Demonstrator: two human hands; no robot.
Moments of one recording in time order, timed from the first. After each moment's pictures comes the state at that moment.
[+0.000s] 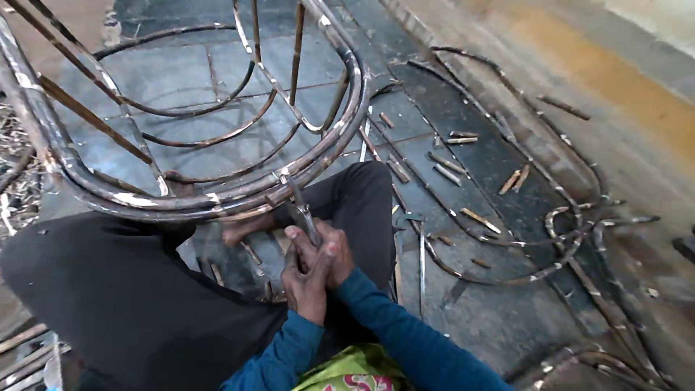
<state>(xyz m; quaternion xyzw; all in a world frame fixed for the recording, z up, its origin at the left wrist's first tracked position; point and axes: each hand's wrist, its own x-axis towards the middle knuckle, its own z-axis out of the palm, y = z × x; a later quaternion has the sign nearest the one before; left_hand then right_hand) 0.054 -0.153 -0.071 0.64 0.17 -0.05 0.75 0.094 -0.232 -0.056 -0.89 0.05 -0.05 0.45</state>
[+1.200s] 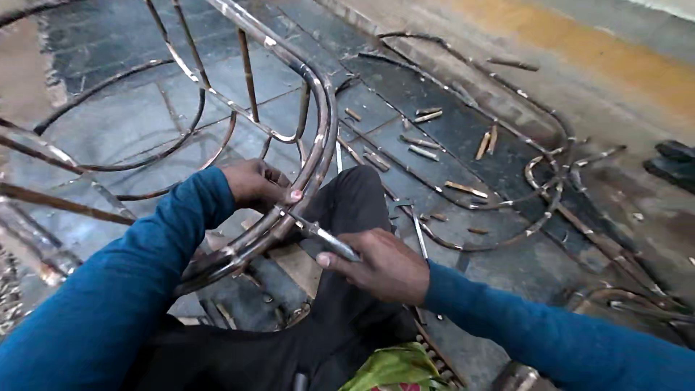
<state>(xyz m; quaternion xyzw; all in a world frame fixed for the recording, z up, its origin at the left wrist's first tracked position) 0.315 -0.125 0.046 0.72 -0.24 -0.49 0.42 0.087 -0.299 0.042 -0.94 0.04 0.18 0.30</state>
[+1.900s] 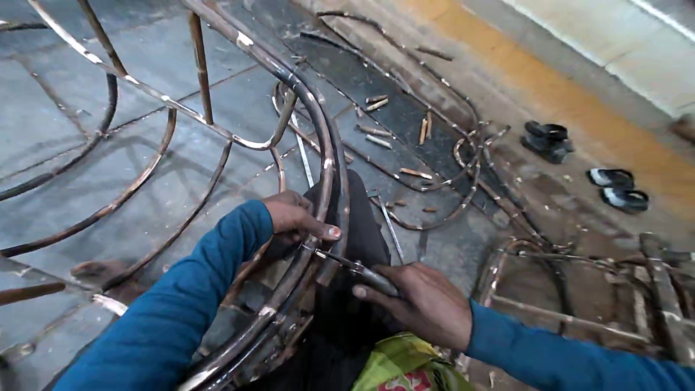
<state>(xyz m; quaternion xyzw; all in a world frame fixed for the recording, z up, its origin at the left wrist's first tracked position) 0.342 -0.191 -0.002 0.67 -0.31 -0.61 0.30 0.073 -0.290 0.037 -0.93 0.23 0.22 0.19</state>
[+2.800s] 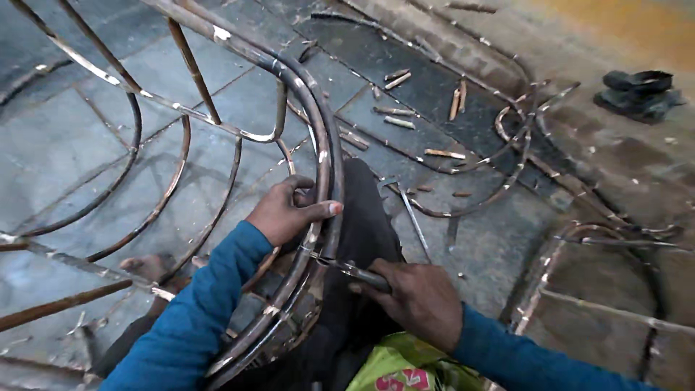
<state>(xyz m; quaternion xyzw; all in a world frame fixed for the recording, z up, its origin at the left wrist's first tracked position) 0.304 -0.180 0.012 0.75 -0.32 -0.40 0.43 0.038 -0.292 -0.008 -0.97 0.16 -0.03 0.16</state>
